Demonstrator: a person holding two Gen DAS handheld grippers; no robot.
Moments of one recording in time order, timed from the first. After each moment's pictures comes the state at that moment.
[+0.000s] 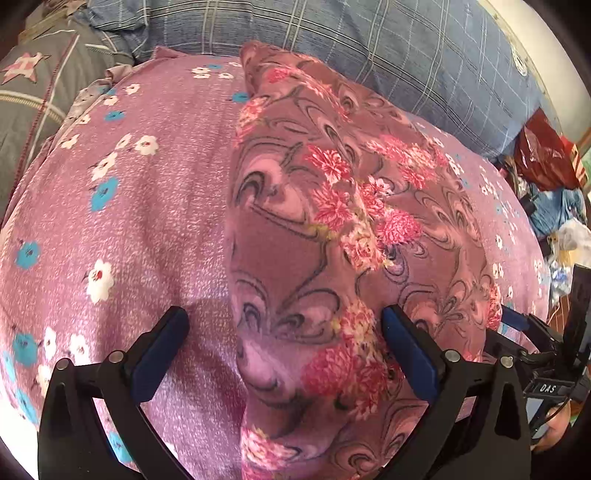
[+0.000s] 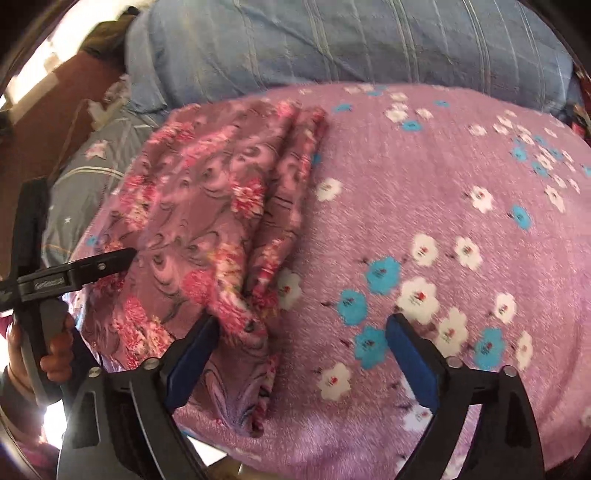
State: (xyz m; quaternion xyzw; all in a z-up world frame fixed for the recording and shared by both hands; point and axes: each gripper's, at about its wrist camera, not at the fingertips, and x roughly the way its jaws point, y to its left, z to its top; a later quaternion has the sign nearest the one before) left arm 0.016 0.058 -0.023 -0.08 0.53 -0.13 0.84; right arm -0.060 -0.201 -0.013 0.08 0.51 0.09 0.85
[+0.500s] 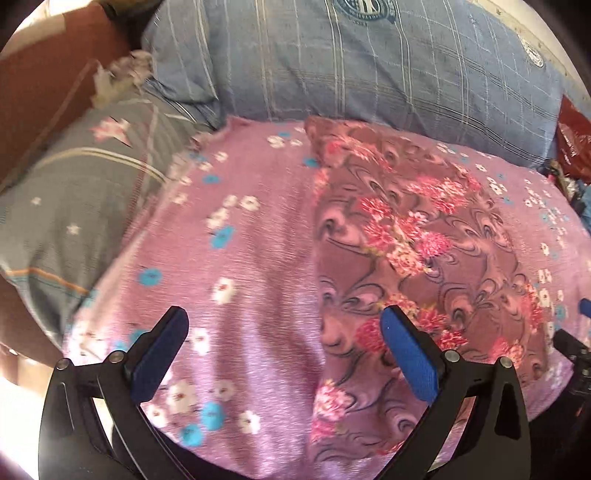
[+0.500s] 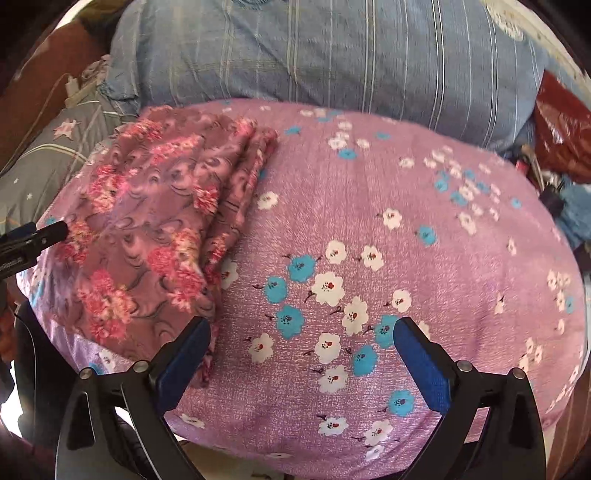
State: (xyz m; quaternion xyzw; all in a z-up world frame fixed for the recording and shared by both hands) left arm -0.039 0.059 0.023 0.03 0.42 0.02 0.91; right arm -0.096 -0.206 0.023 -0.03 0.48 0.00 0.88
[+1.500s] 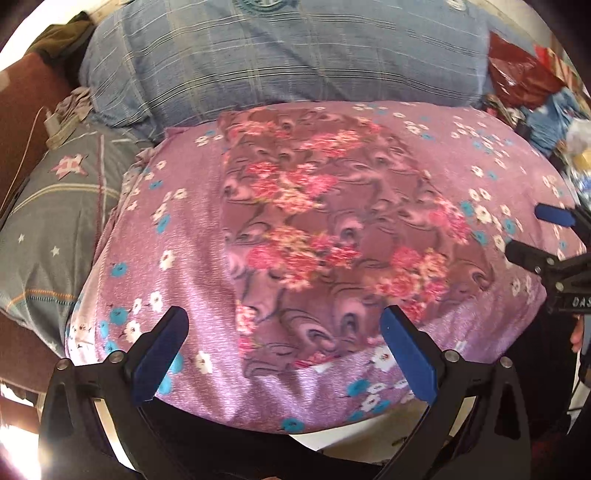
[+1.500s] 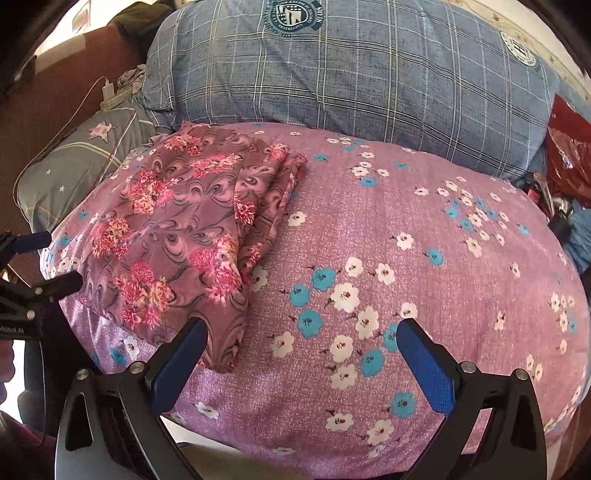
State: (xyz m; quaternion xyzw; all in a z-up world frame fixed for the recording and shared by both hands) left arm -0.089 0.007 0.035 0.11 0.45 -0.09 0.88; right arm -0.116 -0.202 0.037 -0.03 0.44 0.05 0.90
